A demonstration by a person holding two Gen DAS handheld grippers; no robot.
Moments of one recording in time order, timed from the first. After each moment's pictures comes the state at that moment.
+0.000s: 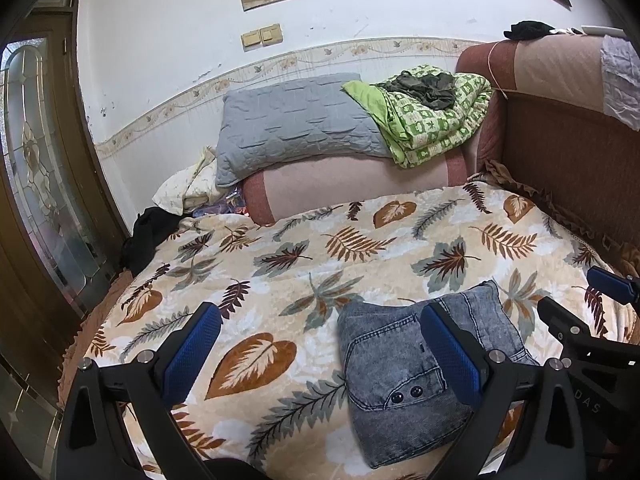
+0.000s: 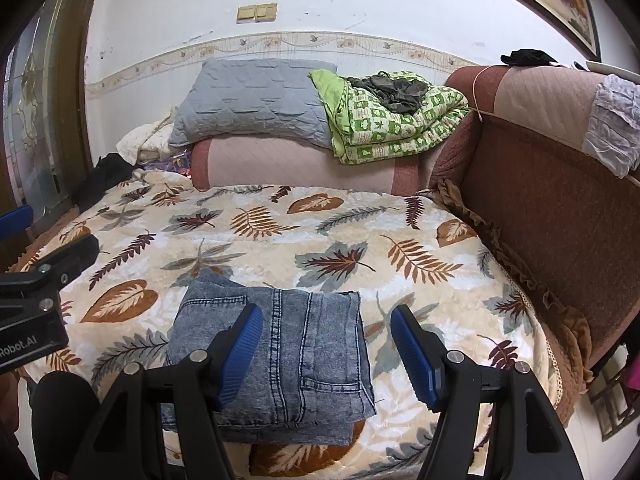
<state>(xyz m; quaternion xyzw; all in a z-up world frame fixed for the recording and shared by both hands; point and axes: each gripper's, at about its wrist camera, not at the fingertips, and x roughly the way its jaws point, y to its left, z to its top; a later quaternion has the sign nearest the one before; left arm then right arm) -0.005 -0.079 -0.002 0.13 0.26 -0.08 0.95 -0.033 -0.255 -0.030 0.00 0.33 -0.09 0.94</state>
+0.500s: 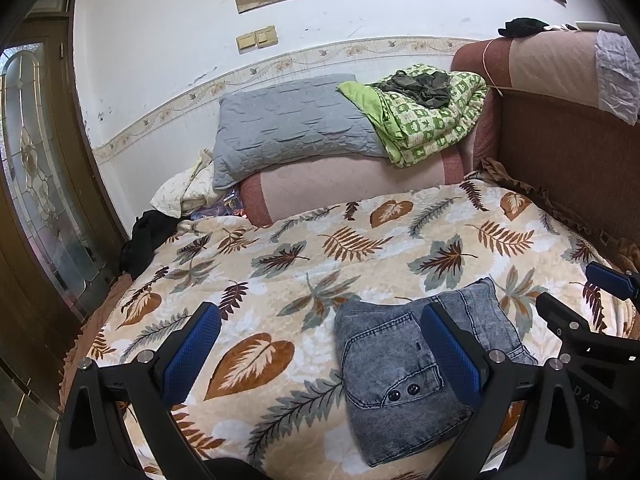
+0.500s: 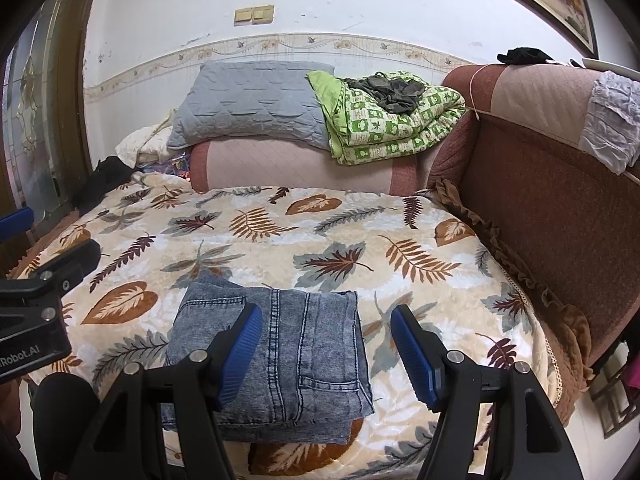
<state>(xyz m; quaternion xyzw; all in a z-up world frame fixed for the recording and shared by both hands) -0.011 -0.084 -0.003 0.14 0.26 -0.08 0.95 -0.037 -0.256 -0.029 0.01 0.33 -0.09 0.94</state>
